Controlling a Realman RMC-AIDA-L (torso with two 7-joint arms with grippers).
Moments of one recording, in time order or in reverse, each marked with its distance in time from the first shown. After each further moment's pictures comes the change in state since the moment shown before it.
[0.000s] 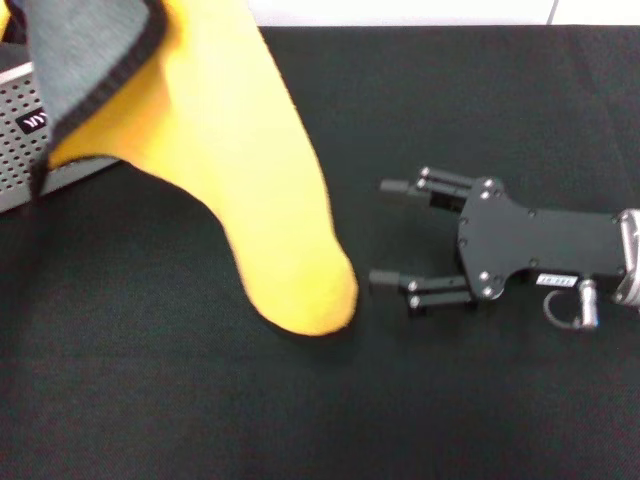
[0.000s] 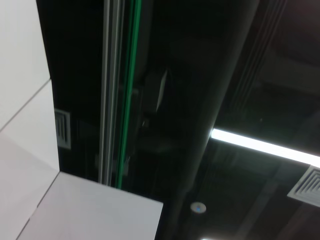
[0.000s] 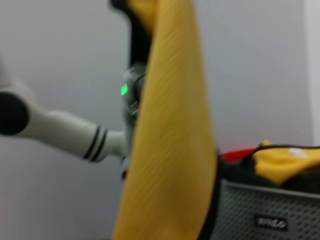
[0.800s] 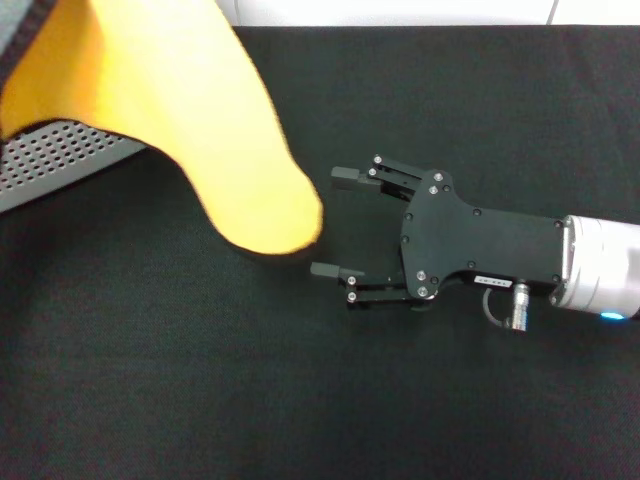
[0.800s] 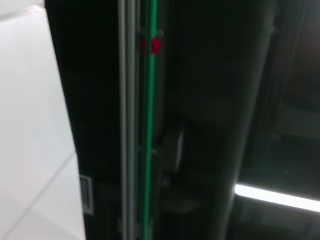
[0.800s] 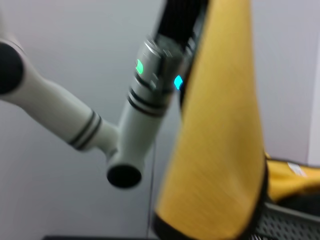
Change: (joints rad) left arm -0.033 -0.012 -0.086 -0.122 -0.109 -0.003 0.012; right arm -0.016 0.000 -0.327 -0.028 0.323 0.211 -0.248
